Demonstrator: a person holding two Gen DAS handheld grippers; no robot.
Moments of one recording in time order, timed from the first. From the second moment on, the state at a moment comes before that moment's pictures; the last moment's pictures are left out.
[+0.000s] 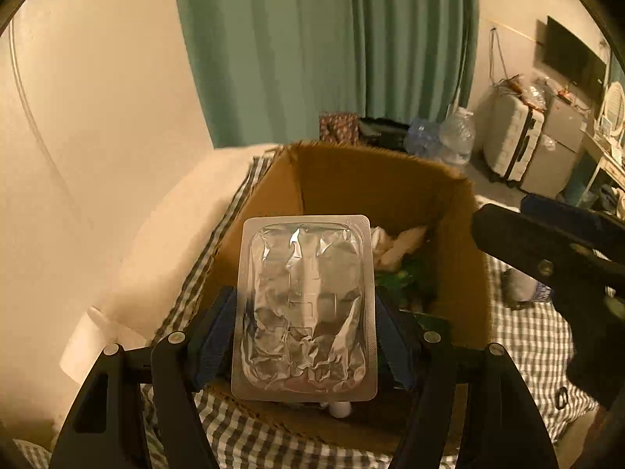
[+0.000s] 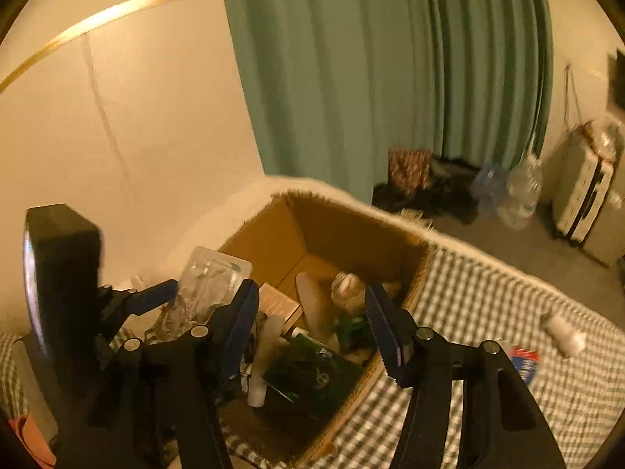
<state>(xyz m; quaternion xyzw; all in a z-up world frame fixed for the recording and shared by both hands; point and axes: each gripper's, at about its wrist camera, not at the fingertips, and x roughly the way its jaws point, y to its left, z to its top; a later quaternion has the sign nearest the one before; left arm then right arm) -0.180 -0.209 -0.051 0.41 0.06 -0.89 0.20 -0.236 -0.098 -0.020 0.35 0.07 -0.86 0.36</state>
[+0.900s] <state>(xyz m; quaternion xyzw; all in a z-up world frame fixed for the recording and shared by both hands) -0.188 -0.049 -0.037 0.40 0.04 -0.91 0.08 -0.221 0.158 -0.024 0.33 0.00 -0.93 0.13</state>
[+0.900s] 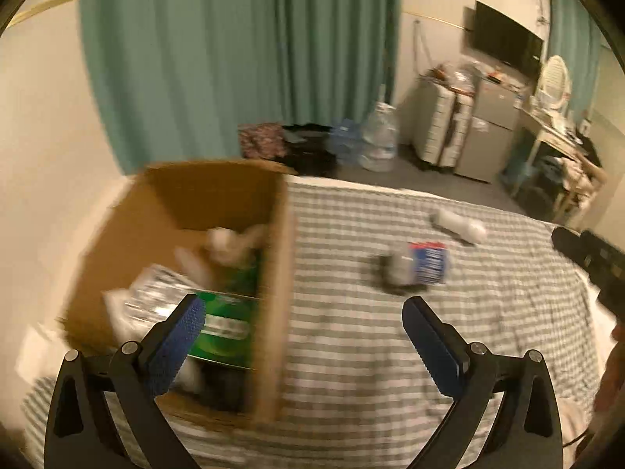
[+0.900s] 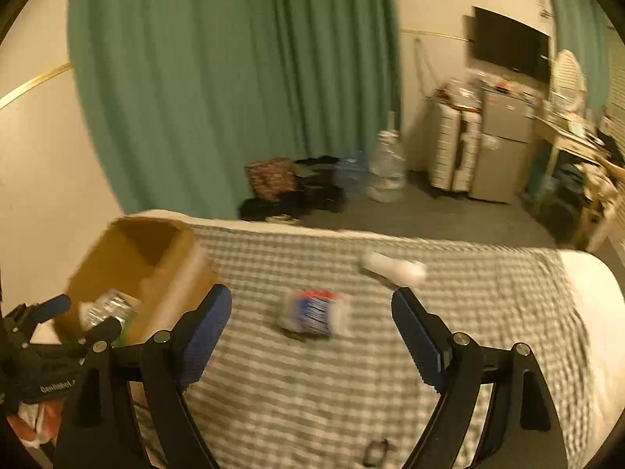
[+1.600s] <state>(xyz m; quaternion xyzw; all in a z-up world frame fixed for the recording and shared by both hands) -0.348 0.072 -0.153 0.48 0.02 -0.88 0.03 -0.304 0.272 -0.123 0.39 -0.04 -0.92 0.10</state>
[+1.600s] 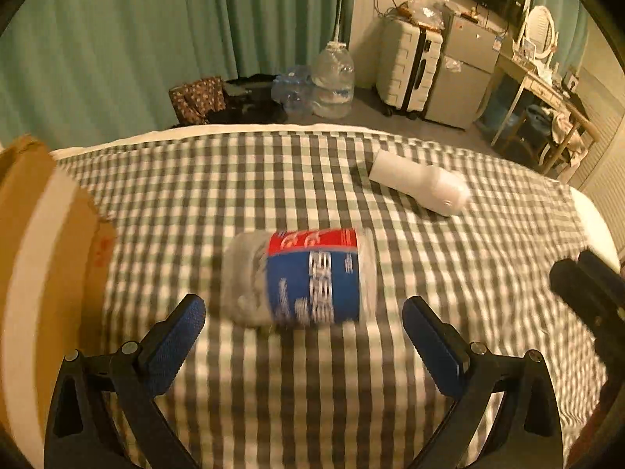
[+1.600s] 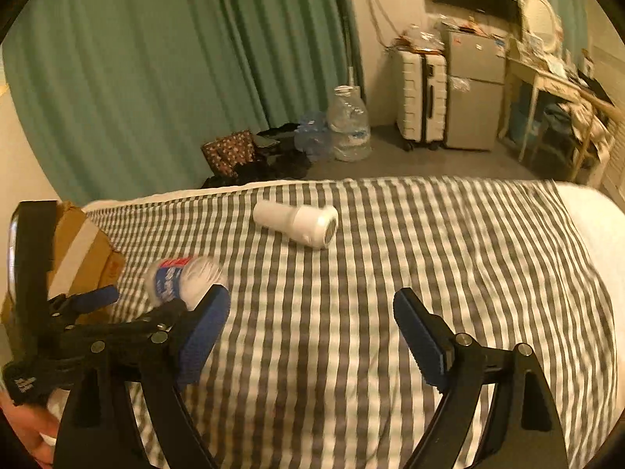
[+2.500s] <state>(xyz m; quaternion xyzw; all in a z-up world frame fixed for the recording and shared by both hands) -0.335 0.006 -0.118 0.46 0.03 -0.88 0.06 -0.384 0.186 -0.178 0.45 0.18 -0.87 0.09</state>
